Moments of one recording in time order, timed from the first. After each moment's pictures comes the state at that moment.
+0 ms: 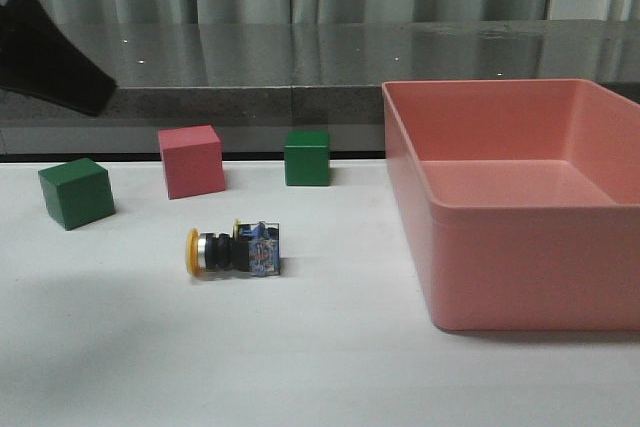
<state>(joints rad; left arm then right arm) -0.09 1.41 -0.88 -1.08 0.78 1.47 0.11 0.33 -0.38 0.11 0.24 -0.29</state>
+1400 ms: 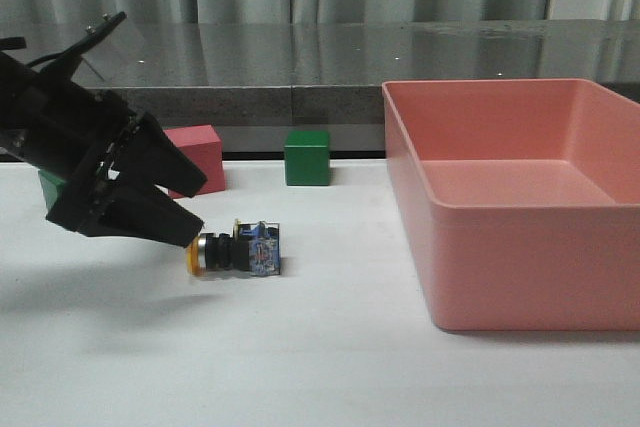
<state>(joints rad) -0.10 1.97 -1.09 -1.28 0.96 2.25 0.11 0.33 -0.38 0.11 0.24 -0.29</state>
